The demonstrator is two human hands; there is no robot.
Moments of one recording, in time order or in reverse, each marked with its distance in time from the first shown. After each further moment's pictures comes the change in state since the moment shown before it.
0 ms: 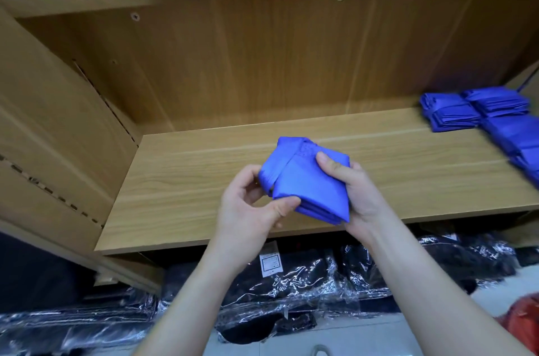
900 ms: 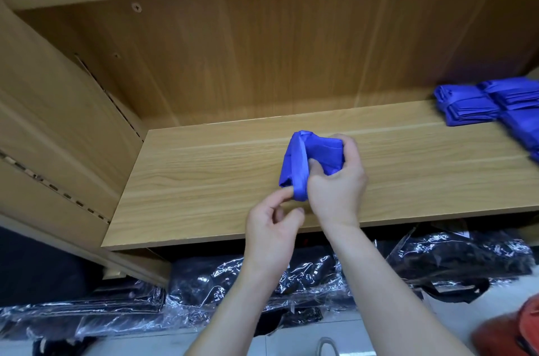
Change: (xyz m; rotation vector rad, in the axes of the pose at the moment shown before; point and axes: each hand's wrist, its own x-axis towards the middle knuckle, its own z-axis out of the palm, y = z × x) left_hand -0.010 -0.035 0.023 0.153 0.211 -0.173; right_hand 0.027 0.044 0.021 -0.751 0.619 -0.598
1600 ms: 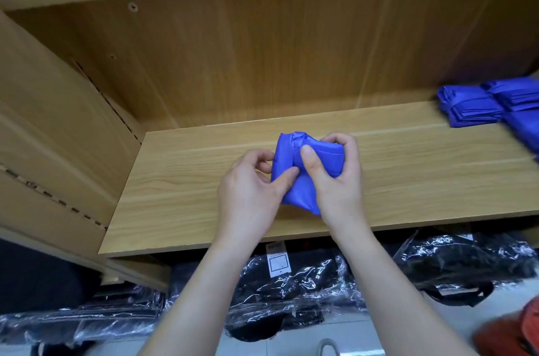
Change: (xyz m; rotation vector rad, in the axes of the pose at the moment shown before) left_hand 0.053 0.028 -0.019 0.489 0.114 0.139; right_hand 0.002 -0.003 -0.004 0.201 -0.212 -0.030
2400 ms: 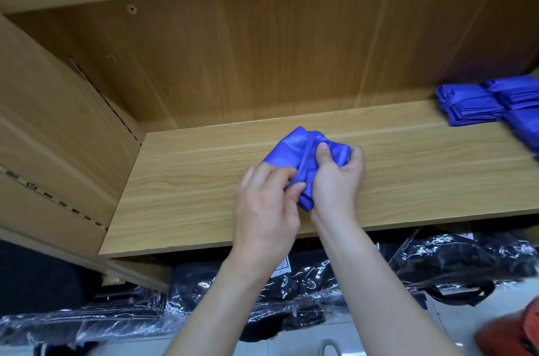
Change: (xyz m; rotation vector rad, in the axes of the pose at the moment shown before) left_hand -0.027 -0.006 0.012 0.255 0.103 0.494; right_hand 0.010 -0.005 0.020 0.173 0.362 0.367
